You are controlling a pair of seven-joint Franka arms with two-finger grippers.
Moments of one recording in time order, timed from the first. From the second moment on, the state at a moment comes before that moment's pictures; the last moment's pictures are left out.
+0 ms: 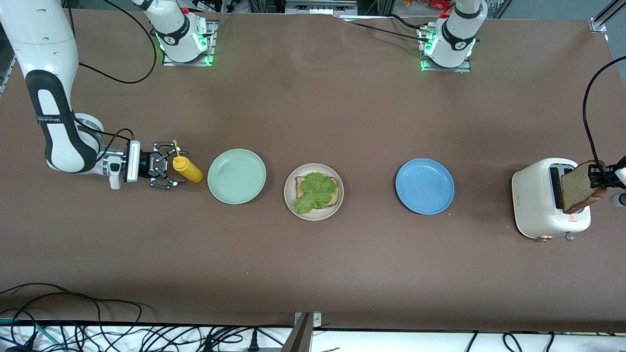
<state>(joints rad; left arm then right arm) 0.20 0.37 -0.01 -1.42 0.18 1.74 0.38 -0.04 0.60 -0.17 -1.99 1.17 1.76 -2.34</state>
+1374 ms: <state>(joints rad) 0.16 0.38 -0.02 -1.42 0.05 1.71 0.38 -0.03 0.49 0.15 -1.80 0.70 2.11 -1.61</state>
